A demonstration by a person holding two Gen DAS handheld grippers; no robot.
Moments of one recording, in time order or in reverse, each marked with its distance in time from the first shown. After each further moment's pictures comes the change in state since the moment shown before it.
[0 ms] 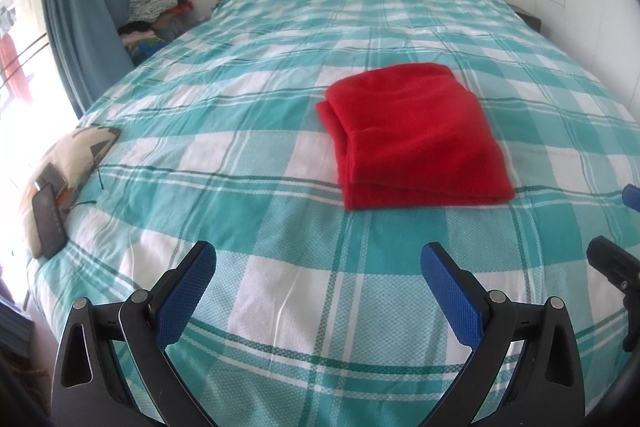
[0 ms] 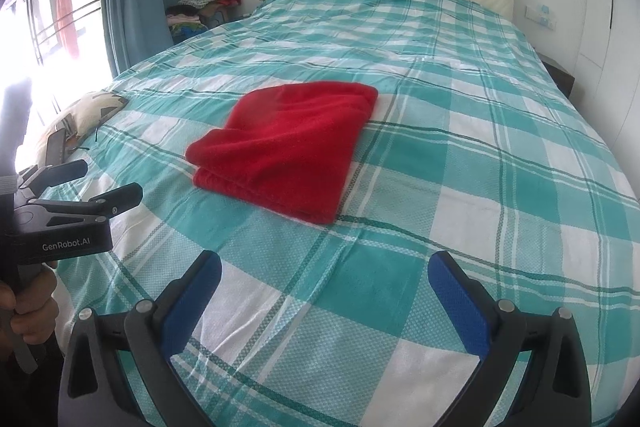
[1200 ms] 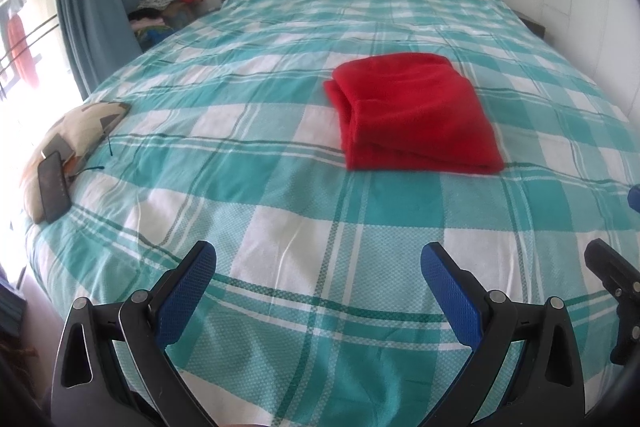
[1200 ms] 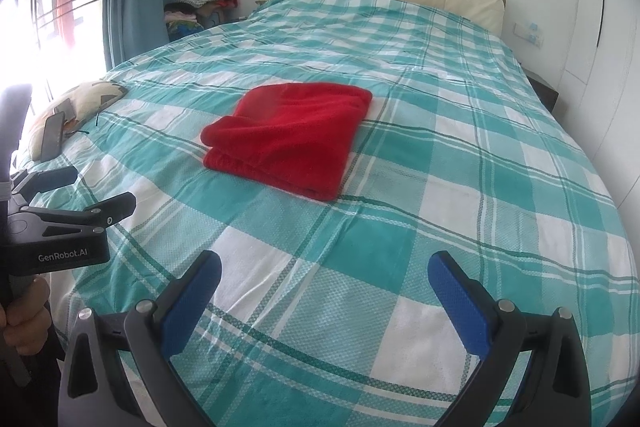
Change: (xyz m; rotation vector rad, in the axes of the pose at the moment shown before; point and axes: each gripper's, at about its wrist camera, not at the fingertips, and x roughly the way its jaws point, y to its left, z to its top) left arm -0.019 0.006 -0.034 -0.056 0.010 -0.012; right arm -0.029 0.024 -0.031 -0.049 -0.033 -0.077
